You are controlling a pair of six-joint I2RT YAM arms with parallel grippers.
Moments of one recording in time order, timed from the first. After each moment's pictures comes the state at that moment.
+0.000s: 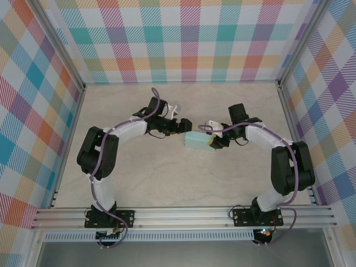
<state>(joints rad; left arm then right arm) -0.47 1.90 1.28 -0.26 0.72 -0.47 0.27 1.61 1.02 -0.54 -0.57 -1.05</state>
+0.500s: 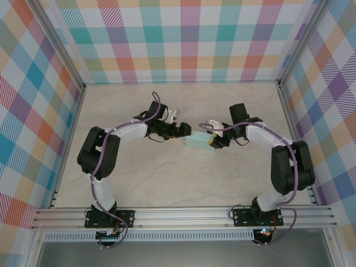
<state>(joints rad) -0.47 1.90 1.23 -0.22 0.70 -0.47 0.25 1.62 1.03 -0.55 -0.59 -1.03</state>
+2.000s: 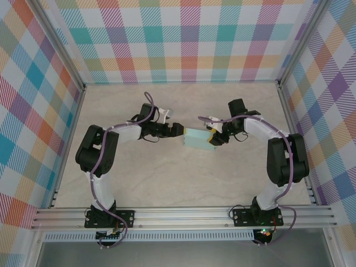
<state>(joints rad) -0.37 1.92 1.12 -0.02 0.79 -0.39 0.24 1.71 1.15 -0.66 -0.62 -1.06</state>
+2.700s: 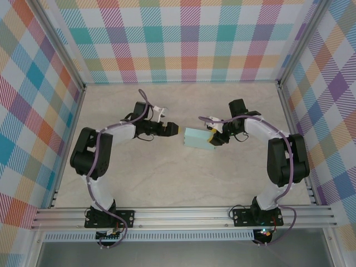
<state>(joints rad) -0.35 1.80 1.08 -0.06 0.86 -0.21 0.24 1.71 1.14 -0.65 -0.63 -1.06</state>
